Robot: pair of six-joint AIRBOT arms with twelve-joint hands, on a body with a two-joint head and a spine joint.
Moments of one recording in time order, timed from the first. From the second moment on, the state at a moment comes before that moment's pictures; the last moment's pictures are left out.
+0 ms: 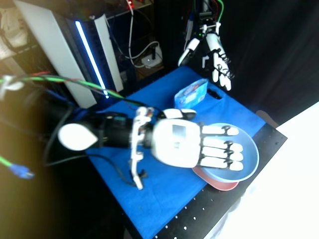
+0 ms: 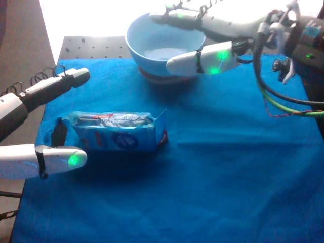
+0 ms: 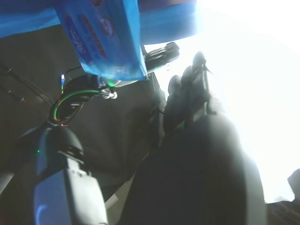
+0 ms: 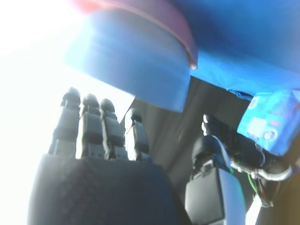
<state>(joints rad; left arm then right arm) 1.25 -0.96 1.11 -0.15 -1.26 0.47 -0.52 -1.35 1.59 -0.43 0.50 -0.42</state>
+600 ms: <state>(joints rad) 1.16 -1.01 1.19 -0.10 -1.11 0.47 -0.88 -1.10 1.30 -0.06 1.03 -0.42</state>
